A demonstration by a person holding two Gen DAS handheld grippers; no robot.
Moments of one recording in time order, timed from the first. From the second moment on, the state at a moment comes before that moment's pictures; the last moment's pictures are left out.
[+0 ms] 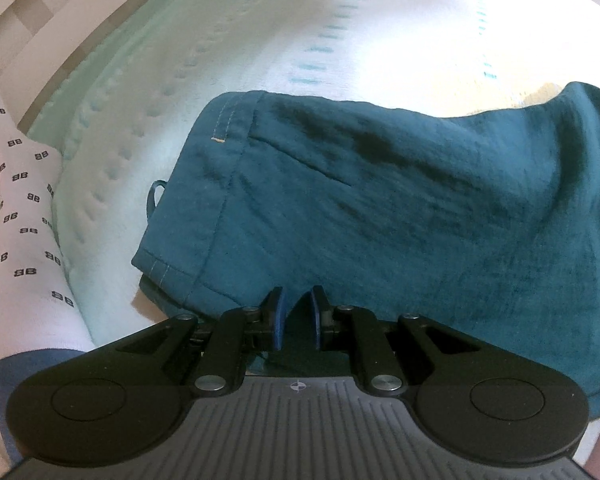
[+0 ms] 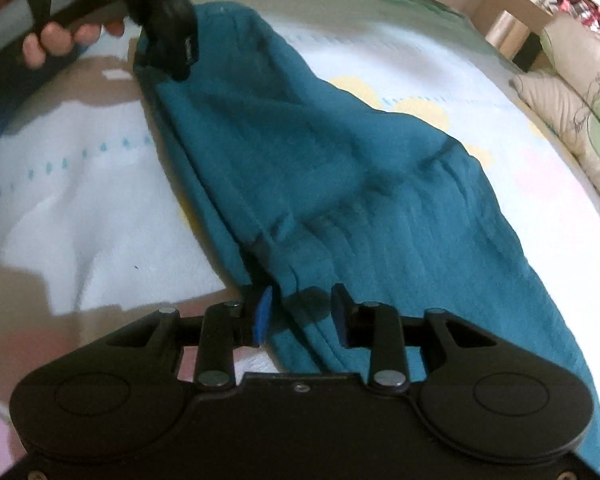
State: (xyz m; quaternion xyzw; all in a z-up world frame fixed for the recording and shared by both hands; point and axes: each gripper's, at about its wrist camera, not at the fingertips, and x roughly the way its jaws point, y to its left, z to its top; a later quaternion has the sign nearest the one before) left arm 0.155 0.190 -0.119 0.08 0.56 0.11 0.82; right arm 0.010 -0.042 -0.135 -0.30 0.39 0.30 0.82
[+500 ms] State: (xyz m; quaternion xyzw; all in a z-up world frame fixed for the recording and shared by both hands) left arm 0.151 0.187 -0.115 0.08 0.56 0.11 0.82; right arm -0.001 -0.045 -0.134 -0.27 0.42 0.34 0.80
